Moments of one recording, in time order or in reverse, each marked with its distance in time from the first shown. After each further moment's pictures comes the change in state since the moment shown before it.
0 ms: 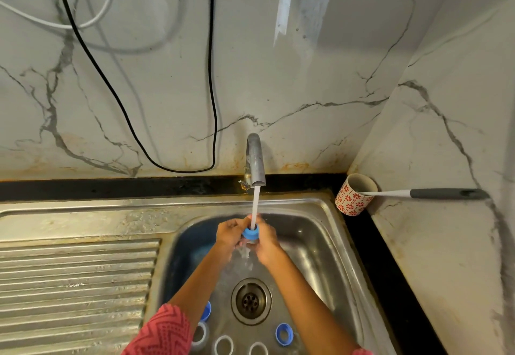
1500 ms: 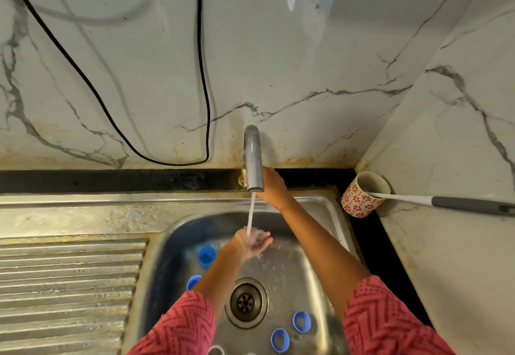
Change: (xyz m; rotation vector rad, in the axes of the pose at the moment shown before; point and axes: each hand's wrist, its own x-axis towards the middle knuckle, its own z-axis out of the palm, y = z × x) left_hand 0.033 -0.012 0.047 -0.388 -0.090 -0.527; right_hand 0.032 -0.110 0.032 -1.455 -0.123 -0.775
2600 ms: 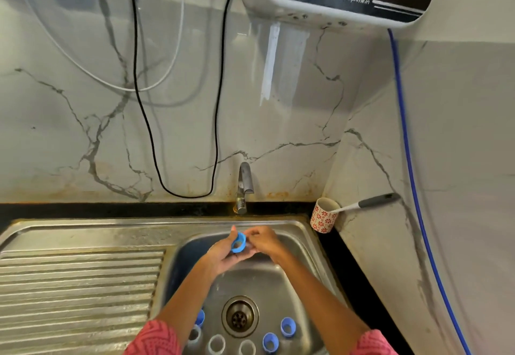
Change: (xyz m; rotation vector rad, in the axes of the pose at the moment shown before) left_hand -0.161 -0.020 -0.054 -0.057 -0.355 0.304; right_hand -0.164 -0.031 0.012 0.377 0.010 0.241
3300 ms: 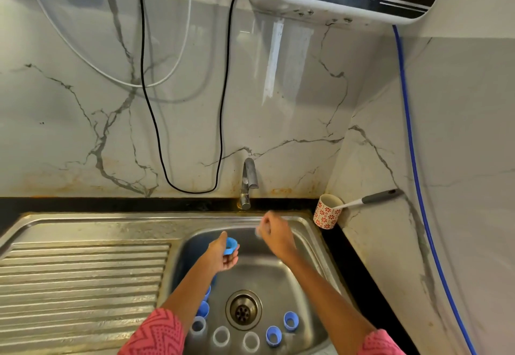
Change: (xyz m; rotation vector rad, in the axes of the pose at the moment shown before) left_hand 0.002 -0.003 -0.020 0.212 0.317 -0.029; right_hand -0.008 0.014 -0.009 -0.263 0.292 -0.251
